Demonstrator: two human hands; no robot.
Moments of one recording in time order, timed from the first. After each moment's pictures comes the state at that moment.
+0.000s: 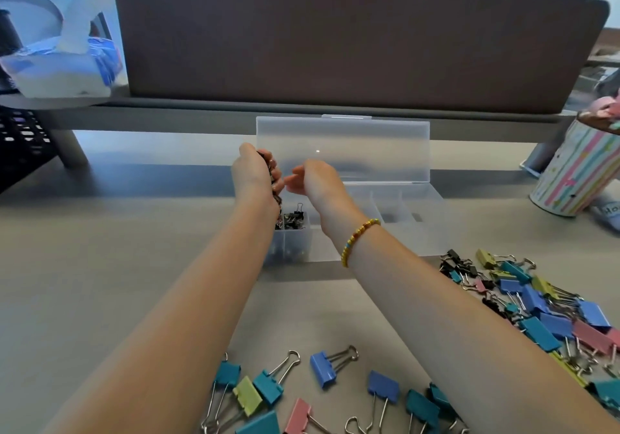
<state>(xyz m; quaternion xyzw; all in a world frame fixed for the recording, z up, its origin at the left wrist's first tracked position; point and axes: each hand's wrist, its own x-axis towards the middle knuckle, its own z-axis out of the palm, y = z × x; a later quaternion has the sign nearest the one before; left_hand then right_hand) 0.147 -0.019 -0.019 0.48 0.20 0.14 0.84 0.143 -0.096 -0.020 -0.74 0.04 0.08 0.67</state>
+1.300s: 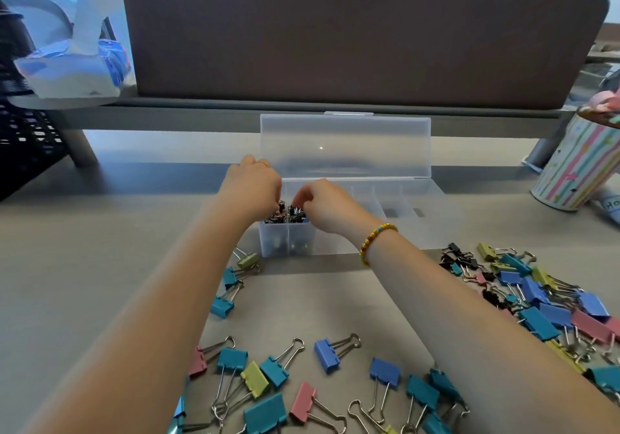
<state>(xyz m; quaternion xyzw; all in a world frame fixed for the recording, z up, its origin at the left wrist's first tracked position) 0.128 0.013 -0.027 0.99 -0.06 0.07 -0.07 0.133 -0.117 -0.037 -0.95 -0.15 0.05 0.27</state>
